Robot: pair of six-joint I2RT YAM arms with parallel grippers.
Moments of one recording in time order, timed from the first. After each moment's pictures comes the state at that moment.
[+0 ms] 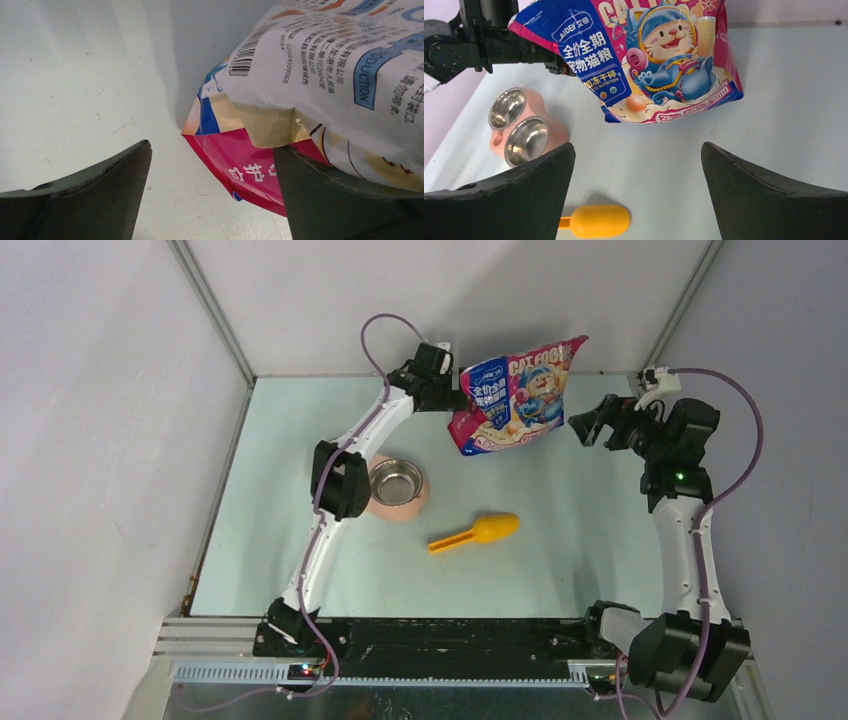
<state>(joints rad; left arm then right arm) -0.50 2.55 2.49 -0.69 0.06 -0.37 -0.21 1.10 1.01 -0.18 -0.63 0.19</state>
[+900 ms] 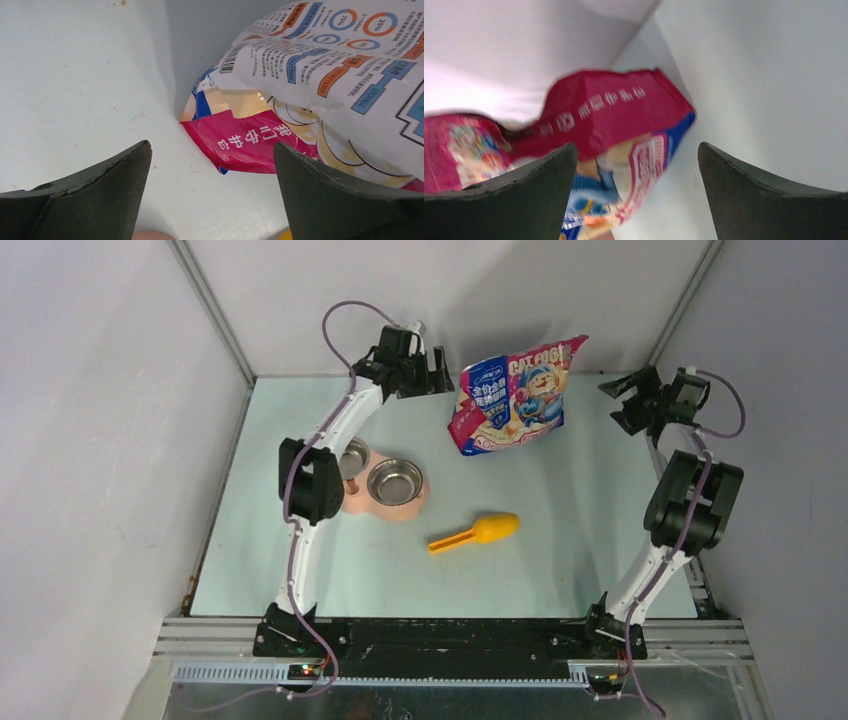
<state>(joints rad) -0.40 2.29 2.23 -0.58 0.22 -0.41 -0.38 1.89 1.31 0.06 -0.55 0.83</state>
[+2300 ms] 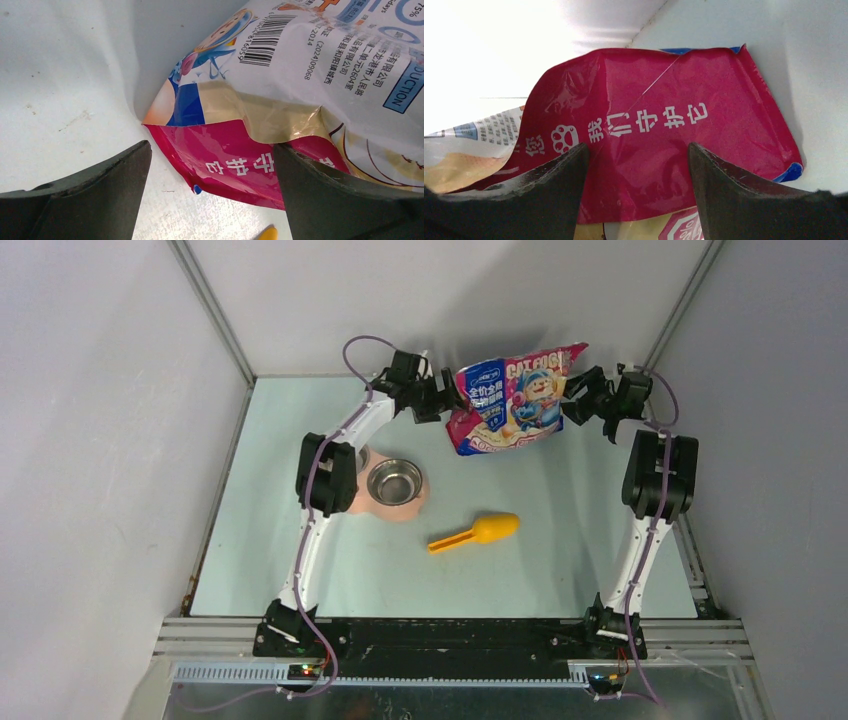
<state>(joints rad) -0.40 2.49 2.23 -0.45 0.43 -0.60 -0.20 2.24 1.52 0.33 -0.75 1.00</state>
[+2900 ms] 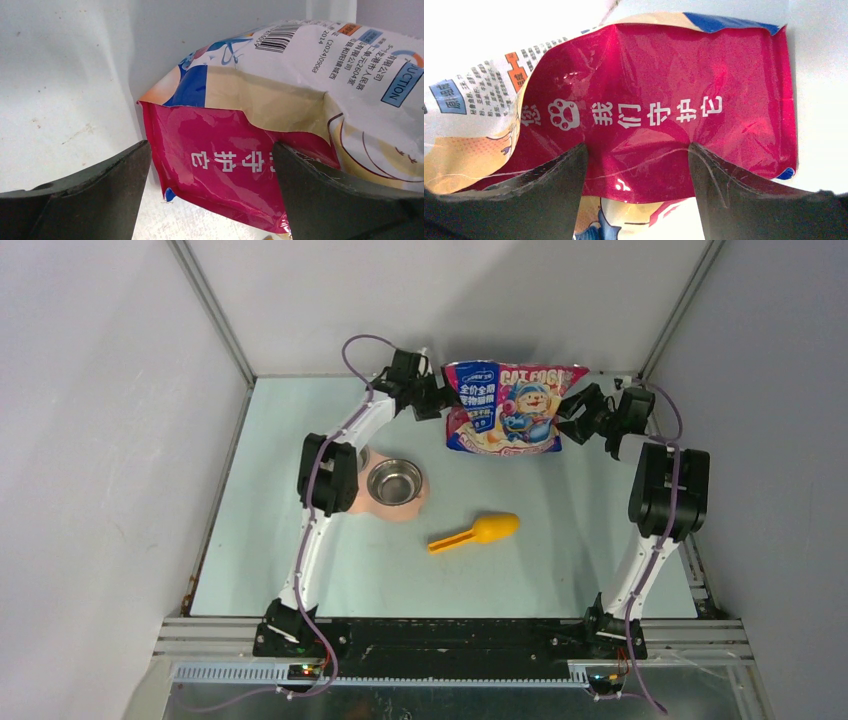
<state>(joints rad) -0.40 2.51 2.25 -0.43 0.41 -0.63 -0.20 2.03 1.24 0.31 -0.78 0.89</state>
